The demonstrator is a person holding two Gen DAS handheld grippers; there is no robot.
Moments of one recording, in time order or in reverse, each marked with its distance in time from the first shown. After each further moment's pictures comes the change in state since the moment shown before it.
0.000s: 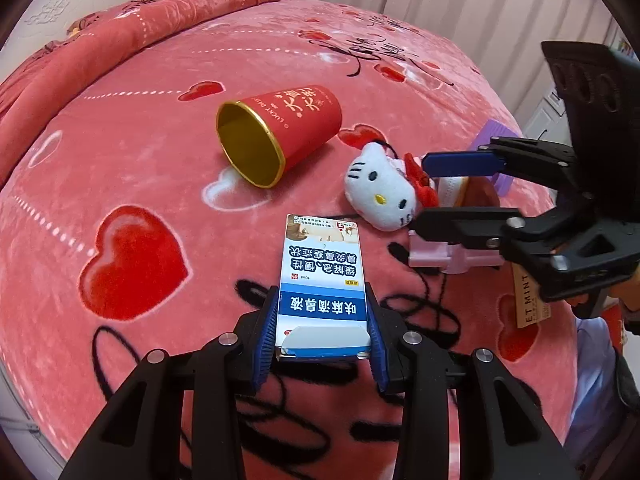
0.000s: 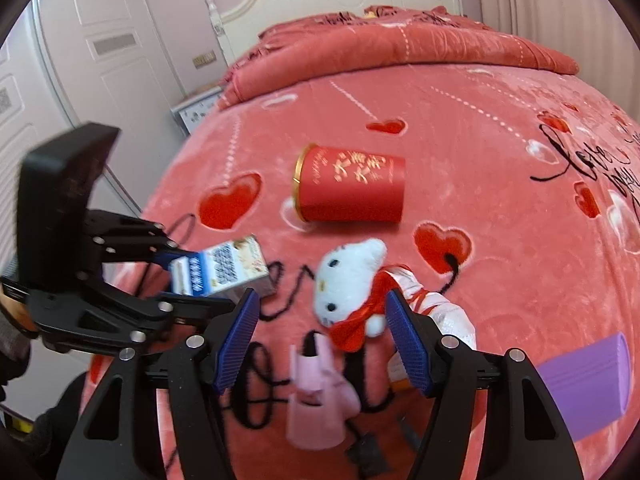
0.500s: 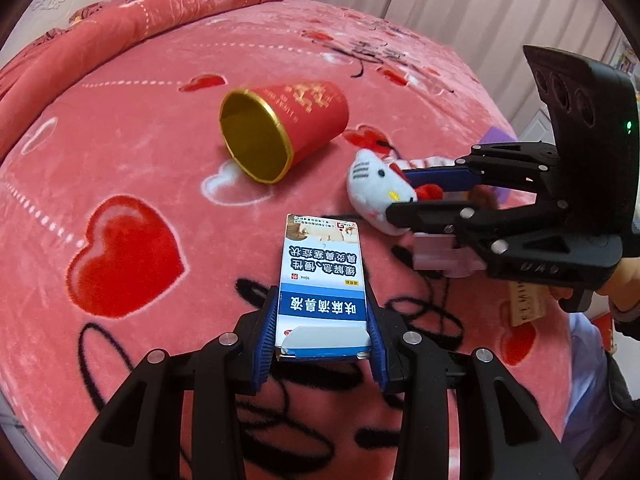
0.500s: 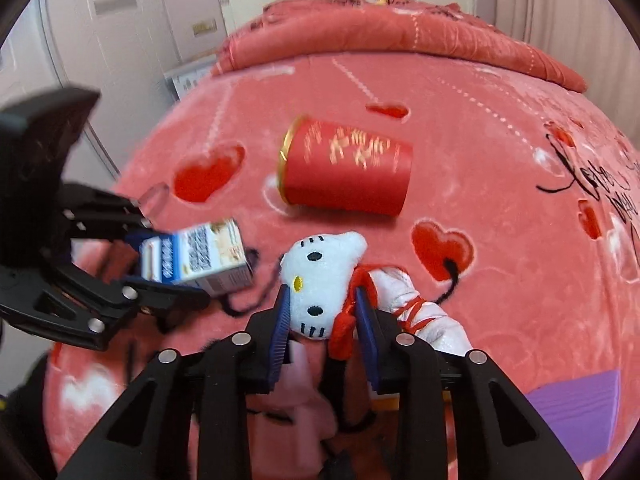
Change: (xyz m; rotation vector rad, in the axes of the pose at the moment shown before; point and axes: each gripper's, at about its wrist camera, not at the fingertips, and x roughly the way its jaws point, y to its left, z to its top) left arm 0.000 0.005 -0.002 -0.038 -0.021 -0.041; right arm 0.015 0.003 0.002 -0.083 0.045 -0.052
